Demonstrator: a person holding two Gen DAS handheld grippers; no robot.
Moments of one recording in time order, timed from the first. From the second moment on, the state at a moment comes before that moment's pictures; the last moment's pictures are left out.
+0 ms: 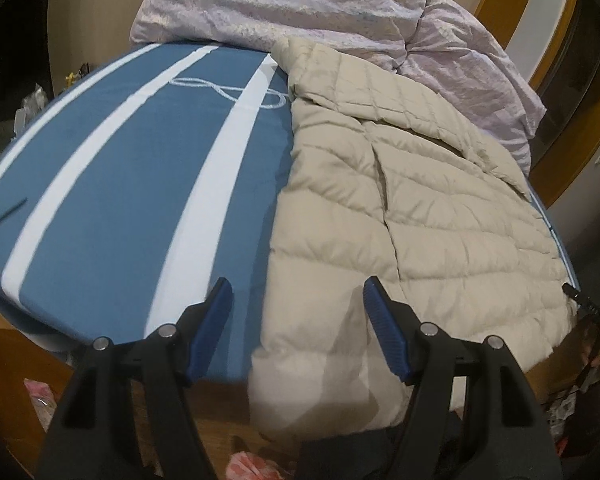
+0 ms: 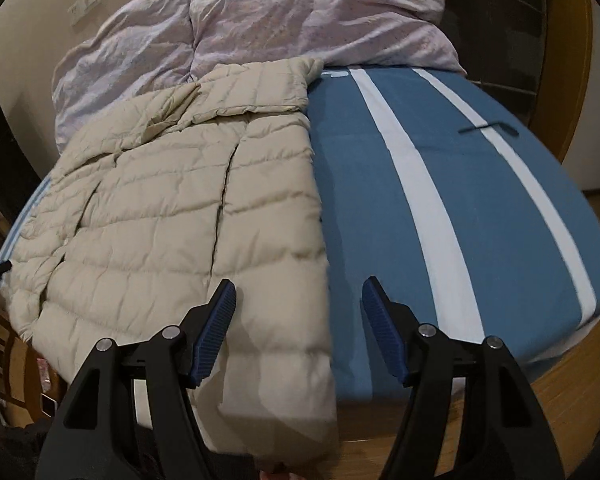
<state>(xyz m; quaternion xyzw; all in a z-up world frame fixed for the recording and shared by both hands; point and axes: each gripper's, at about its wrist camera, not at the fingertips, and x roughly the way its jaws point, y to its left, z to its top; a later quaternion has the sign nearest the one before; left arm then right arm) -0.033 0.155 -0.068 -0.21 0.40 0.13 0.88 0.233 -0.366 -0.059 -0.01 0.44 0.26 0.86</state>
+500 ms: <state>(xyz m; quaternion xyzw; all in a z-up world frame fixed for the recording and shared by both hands) -0.043 0.130 -0.070 -0.20 0.40 0.12 0.89 0.209 -0.360 -0.066 -0.01 0.41 0.30 0.86</state>
